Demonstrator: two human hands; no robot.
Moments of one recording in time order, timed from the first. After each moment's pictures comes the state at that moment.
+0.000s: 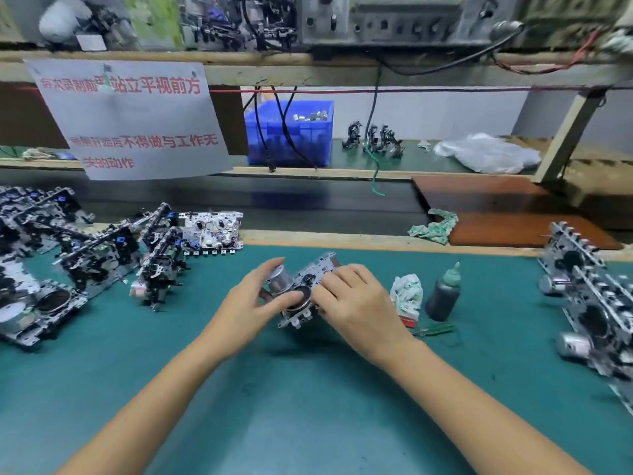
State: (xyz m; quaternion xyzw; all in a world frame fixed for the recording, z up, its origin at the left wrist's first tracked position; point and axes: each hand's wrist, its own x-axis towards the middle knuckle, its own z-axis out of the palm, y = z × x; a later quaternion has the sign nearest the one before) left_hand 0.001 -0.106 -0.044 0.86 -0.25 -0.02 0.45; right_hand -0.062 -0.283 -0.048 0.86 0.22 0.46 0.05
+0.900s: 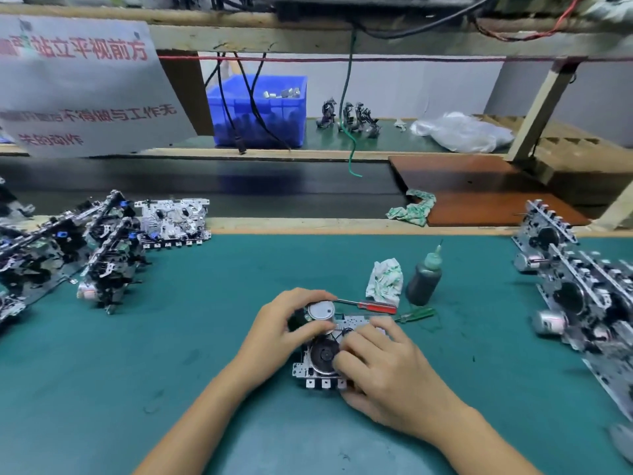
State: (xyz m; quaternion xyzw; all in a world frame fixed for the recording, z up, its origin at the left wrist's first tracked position) left_hand -0.028 -0.159 -0.078 0.78 -0.38 -0.06 0.49; right_hand -0.136 -0.317 -0.087 0.92 0.22 0.31 0.05
